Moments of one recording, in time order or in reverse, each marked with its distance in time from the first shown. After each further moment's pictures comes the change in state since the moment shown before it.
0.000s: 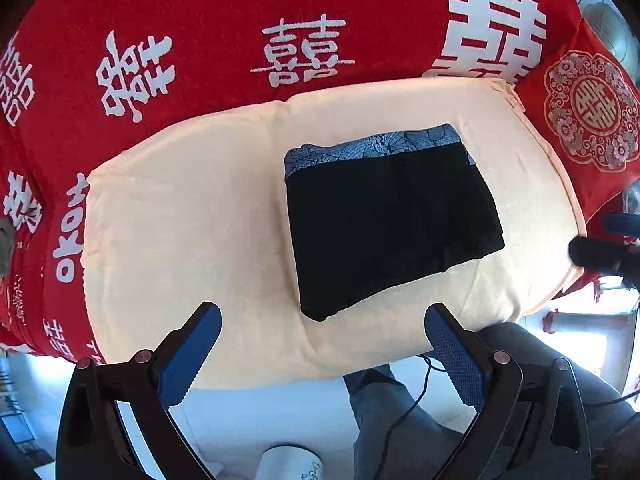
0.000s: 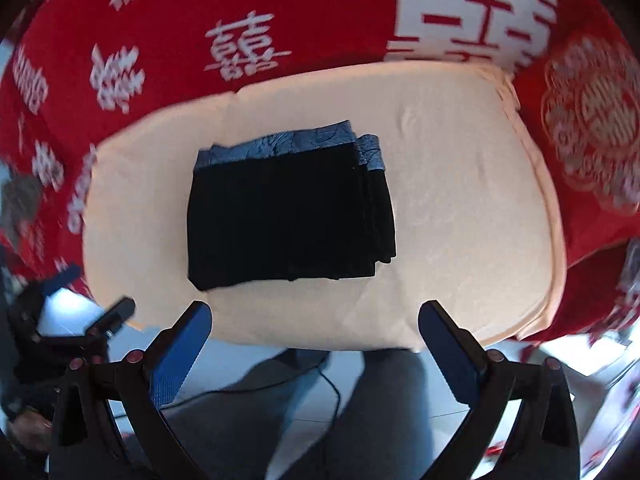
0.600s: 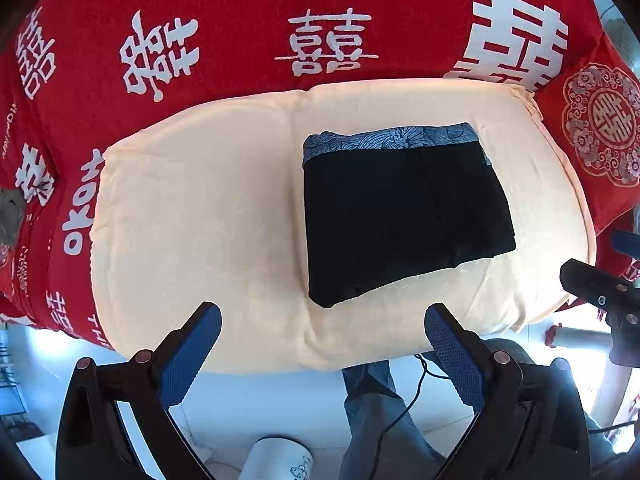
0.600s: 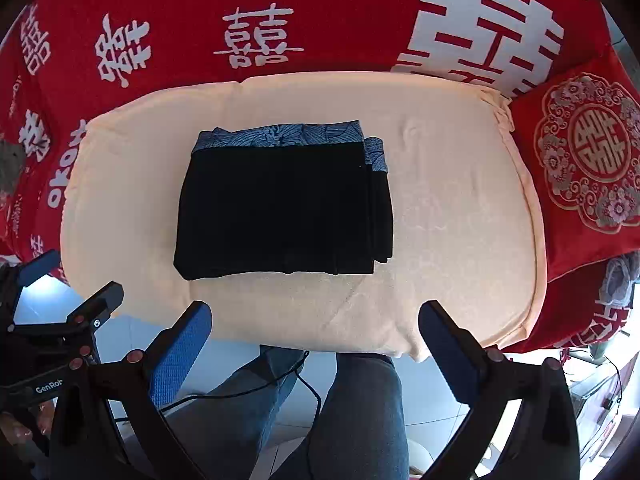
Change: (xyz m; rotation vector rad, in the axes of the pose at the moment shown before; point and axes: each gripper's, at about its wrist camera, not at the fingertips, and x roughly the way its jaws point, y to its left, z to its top) left arm 0.002 0.004 -0.013 -0.068 0.018 0.039; right arm 0.003 0.023 -0.016 -0.025 -0.033 -0.093
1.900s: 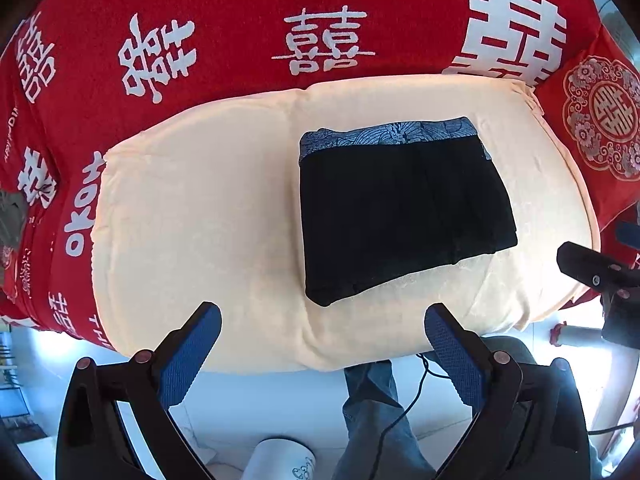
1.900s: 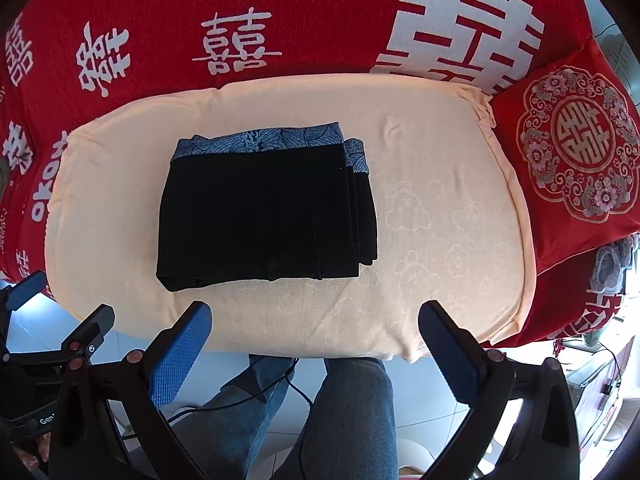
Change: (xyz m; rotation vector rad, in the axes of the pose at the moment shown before) left arm 0.004 -0.009 -0.003 0.016 -0.003 0.016; right arm 0.005 -0.004 -0.001 0.037 -0.016 -0.056
